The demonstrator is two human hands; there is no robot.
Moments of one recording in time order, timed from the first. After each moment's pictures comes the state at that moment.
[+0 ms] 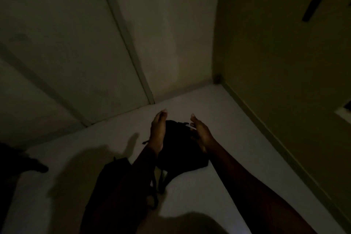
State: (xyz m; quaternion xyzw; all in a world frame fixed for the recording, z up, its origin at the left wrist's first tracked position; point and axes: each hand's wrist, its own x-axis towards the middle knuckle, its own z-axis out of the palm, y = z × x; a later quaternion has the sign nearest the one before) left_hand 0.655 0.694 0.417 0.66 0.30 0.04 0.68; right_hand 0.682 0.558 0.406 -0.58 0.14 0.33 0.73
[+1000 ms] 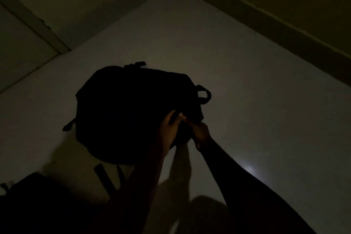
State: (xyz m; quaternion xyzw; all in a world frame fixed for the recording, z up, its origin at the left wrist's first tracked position) left_hand 0.757 0.680 -0.186 0.76 0.21 -0.23 0.57; right_hand 0.743 0.580 -0.210 -0.49 0.39 0.20 0.76
